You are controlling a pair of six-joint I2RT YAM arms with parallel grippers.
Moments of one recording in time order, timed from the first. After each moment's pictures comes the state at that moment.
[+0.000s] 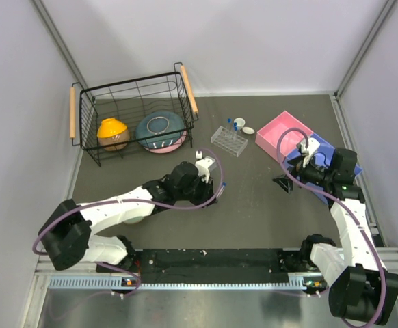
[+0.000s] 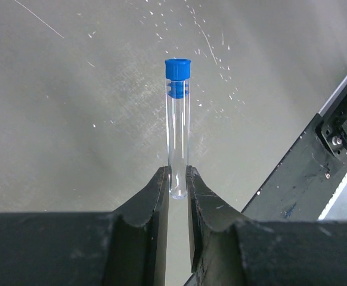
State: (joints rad) left arm -0.88 1.31 0.73 -0.07 0.20 -0.43; right arm -0.17 0.87 0.61 -0.33 -0.91 -0.44
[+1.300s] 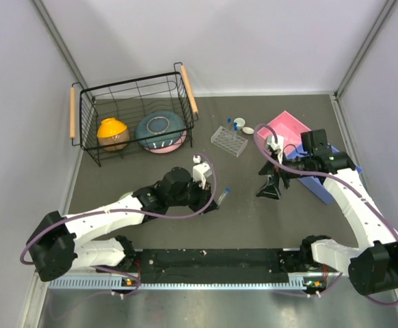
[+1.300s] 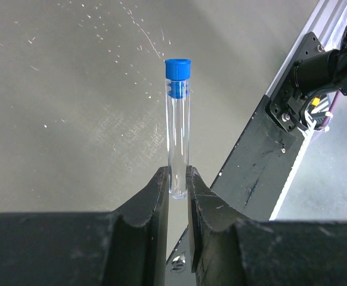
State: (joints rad) left arm -0.91 1.17 0.65 -0.02 0.30 -0.44; right arm 0.18 1.10 0.98 -0.89 -0.99 -0.67
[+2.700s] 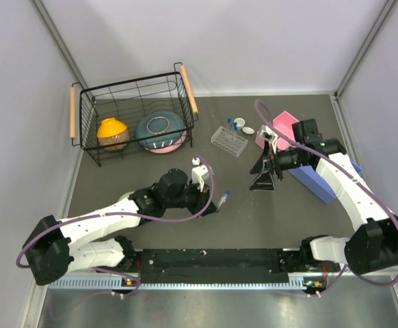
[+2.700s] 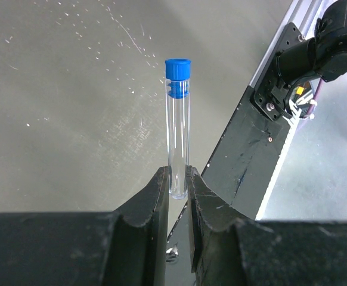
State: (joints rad) left arm -0.92 1.11 0.63 -0.02 0.35 -0.43; right arm 0.22 1.23 1.08 -0.92 -1.11 -0.54
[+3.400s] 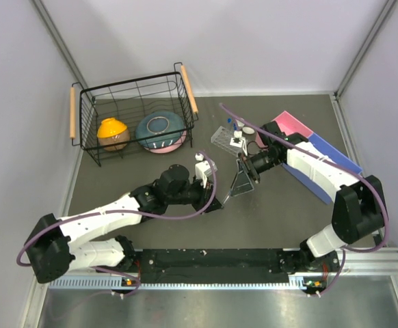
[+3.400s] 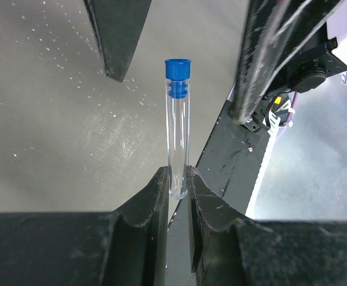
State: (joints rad) left arm -0.92 1.13 0.68 0.00 0.39 -0.44; right arm 0.44 1.51 1.14 -0.86 -1.14 -0.29
